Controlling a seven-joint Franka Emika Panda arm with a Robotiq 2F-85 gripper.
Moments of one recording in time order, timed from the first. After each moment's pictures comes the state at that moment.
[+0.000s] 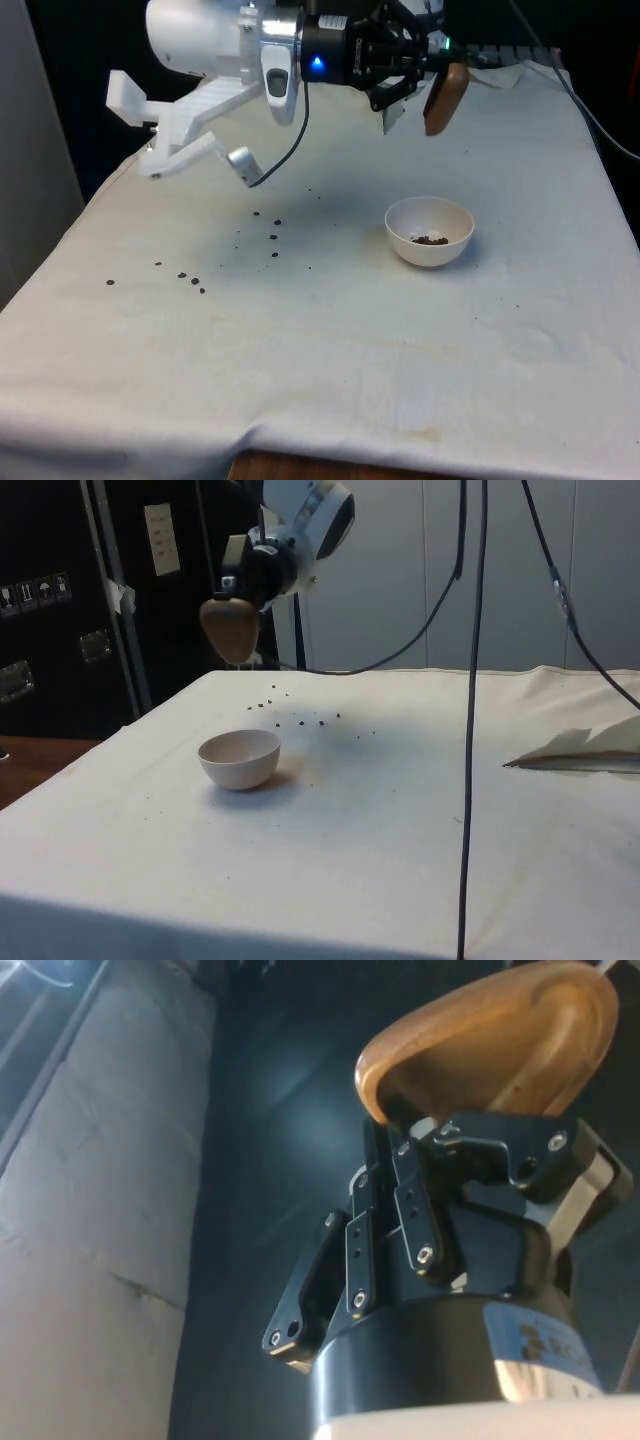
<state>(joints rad) -0.01 0.67 -0.44 -1.70 1.40 1.17 -0.88</state>
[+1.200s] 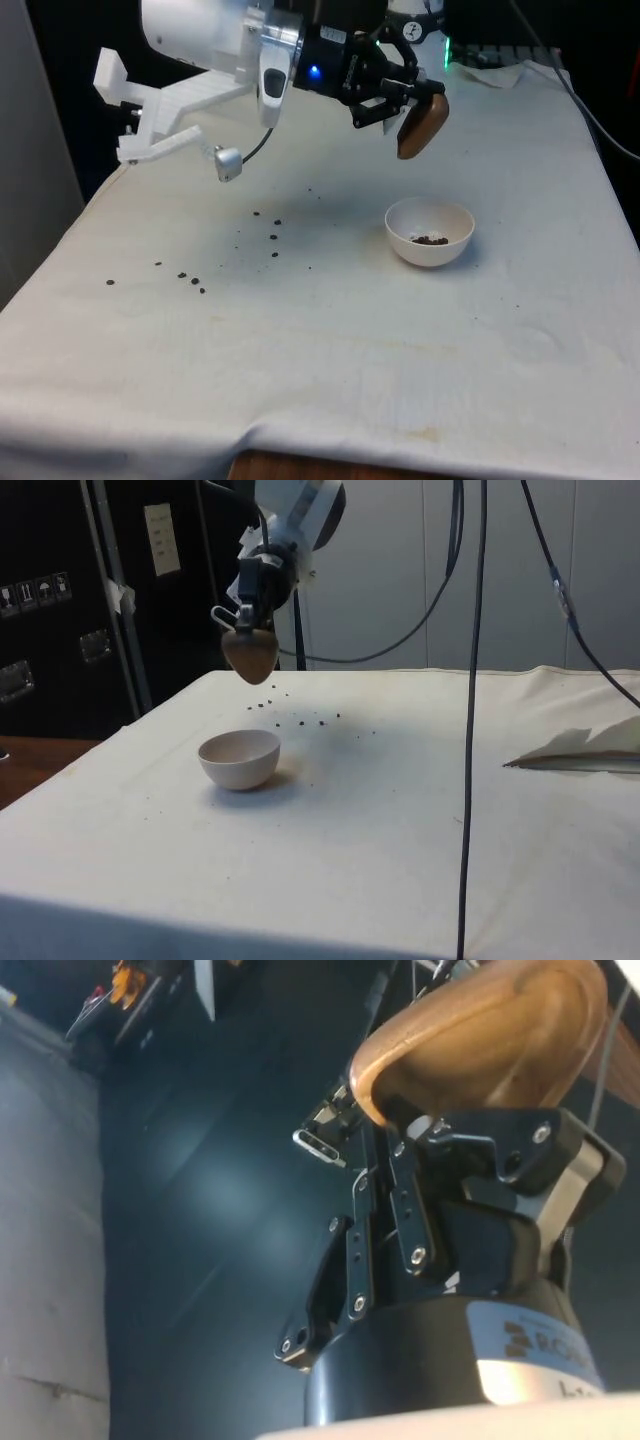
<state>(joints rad) 0.00 0.67 -0.44 -1.66 1.21 1.26 -0.98</state>
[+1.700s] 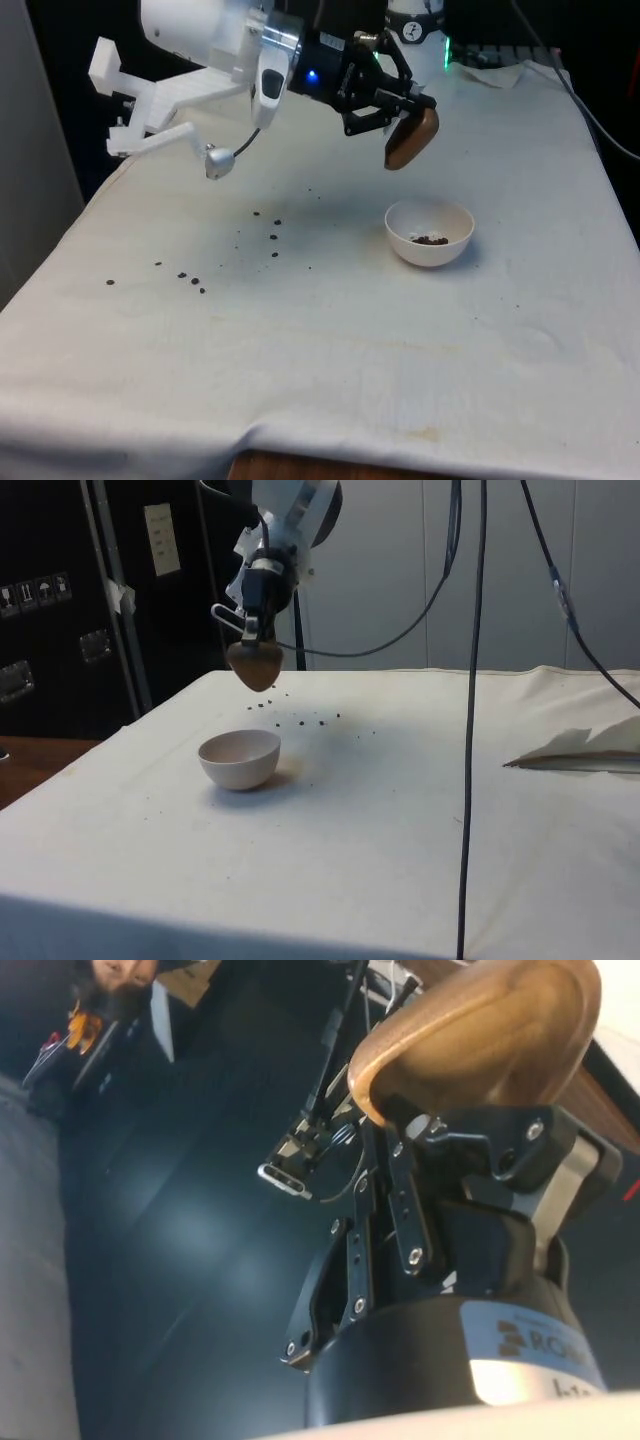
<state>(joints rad) 0.01 0.67 -0.44 -1.65 1.13 1.33 -1.02</state>
